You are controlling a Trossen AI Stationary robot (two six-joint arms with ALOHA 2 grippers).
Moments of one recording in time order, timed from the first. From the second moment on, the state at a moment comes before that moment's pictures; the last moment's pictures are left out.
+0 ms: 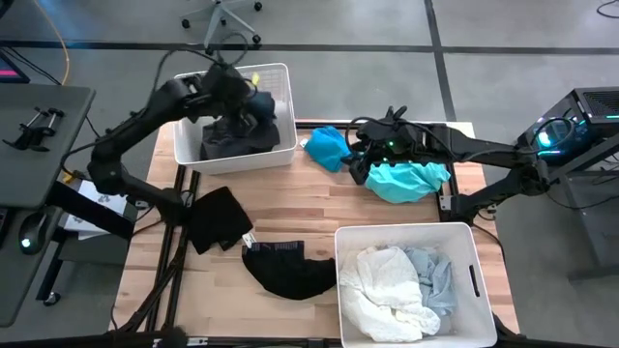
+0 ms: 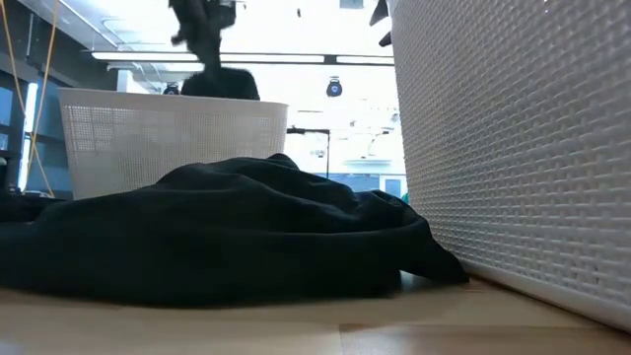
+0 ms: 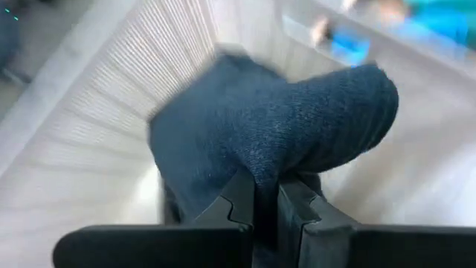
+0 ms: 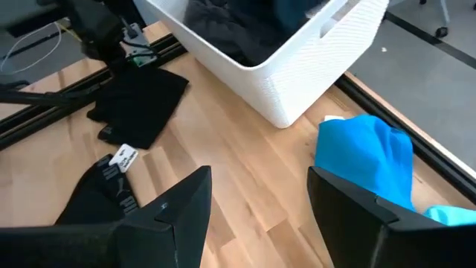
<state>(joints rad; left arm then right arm) 0.67 1.40 1.54 -1.08 -0.27 0.08 -0.15 1.35 1.42 -0.74 0.18 0.36</state>
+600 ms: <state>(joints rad) 0.79 1.42 1.05 -0.88 -0.06 0.00 -0.11 1.35 1.42 -0.80 0.18 0.45</state>
